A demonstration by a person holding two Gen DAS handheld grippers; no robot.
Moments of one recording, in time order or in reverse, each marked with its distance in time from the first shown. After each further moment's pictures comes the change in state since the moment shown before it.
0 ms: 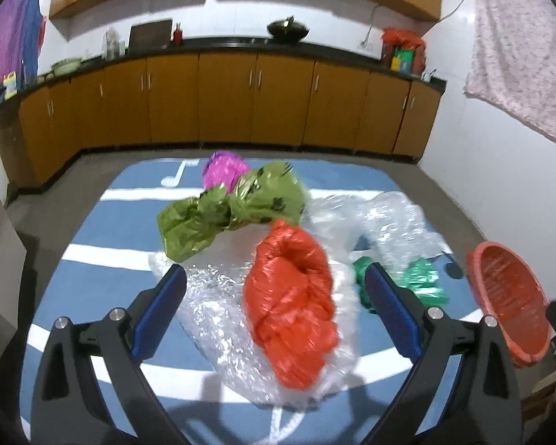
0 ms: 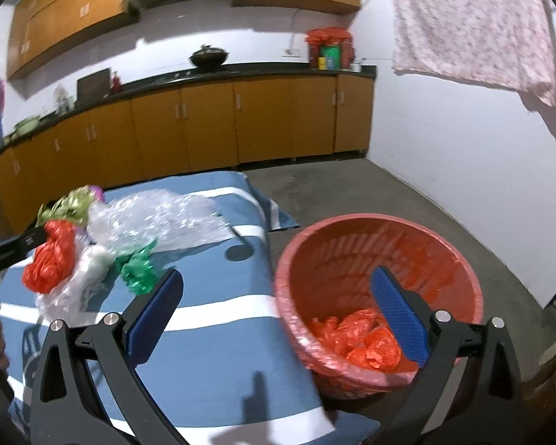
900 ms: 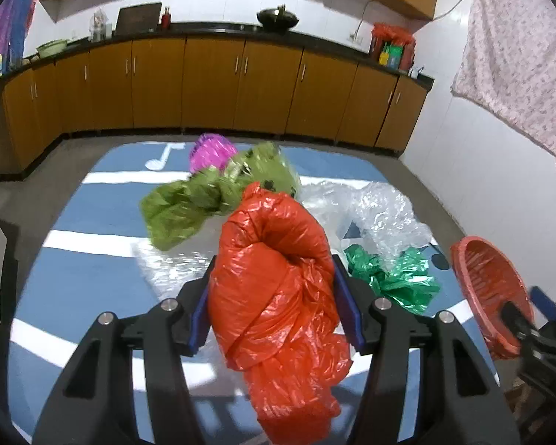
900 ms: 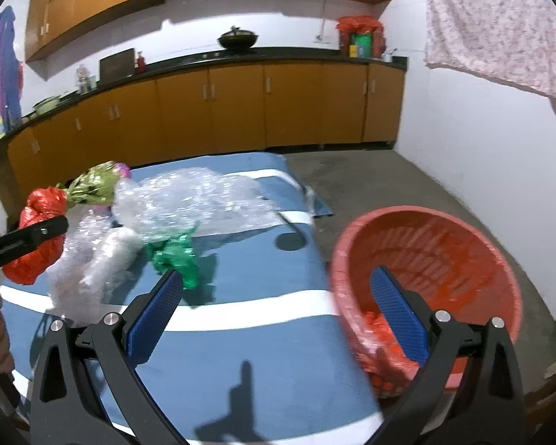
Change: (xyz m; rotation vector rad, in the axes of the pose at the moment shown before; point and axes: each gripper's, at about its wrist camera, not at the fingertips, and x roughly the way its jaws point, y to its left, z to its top) left arm -0.008 0.017 -0.006 -0.022 0.014 -0.102; right arm 0.030 0.042 0.000 -0.030 0.072 0.109
